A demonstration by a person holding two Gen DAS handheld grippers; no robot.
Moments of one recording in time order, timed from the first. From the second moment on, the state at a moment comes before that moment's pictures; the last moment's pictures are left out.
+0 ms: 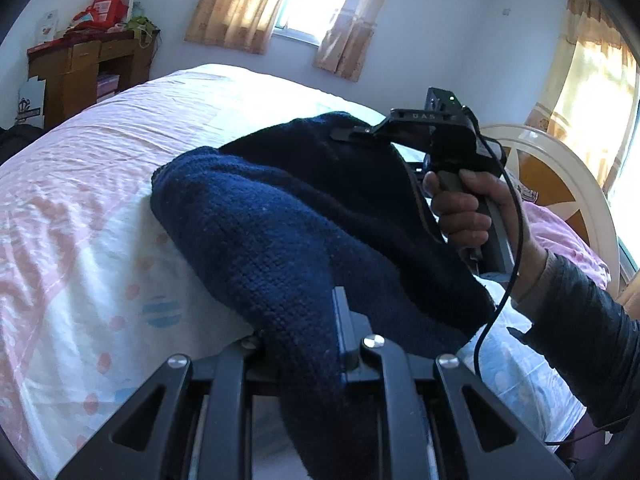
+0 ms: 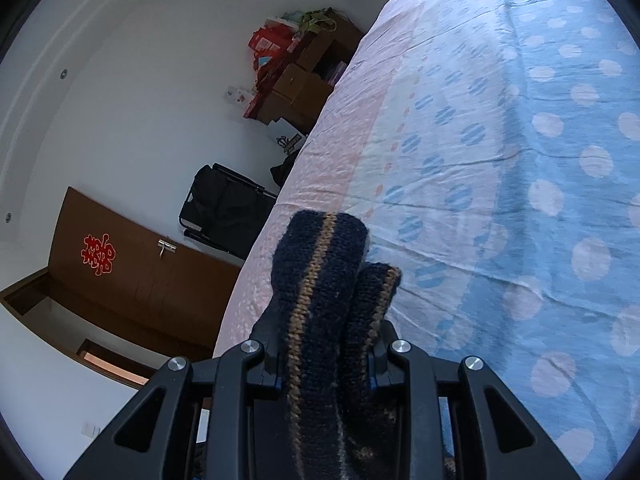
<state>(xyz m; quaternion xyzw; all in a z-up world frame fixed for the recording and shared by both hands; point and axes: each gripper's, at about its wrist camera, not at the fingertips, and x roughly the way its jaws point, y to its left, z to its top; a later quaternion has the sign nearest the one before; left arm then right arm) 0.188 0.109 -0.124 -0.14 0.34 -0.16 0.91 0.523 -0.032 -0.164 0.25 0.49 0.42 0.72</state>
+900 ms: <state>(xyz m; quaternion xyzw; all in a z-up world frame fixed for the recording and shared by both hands) 0.169 0.092 -0.153 -0.16 0.38 -0.13 0.90 0.535 -0.016 -0.204 0.21 0.52 0.38 0.73</state>
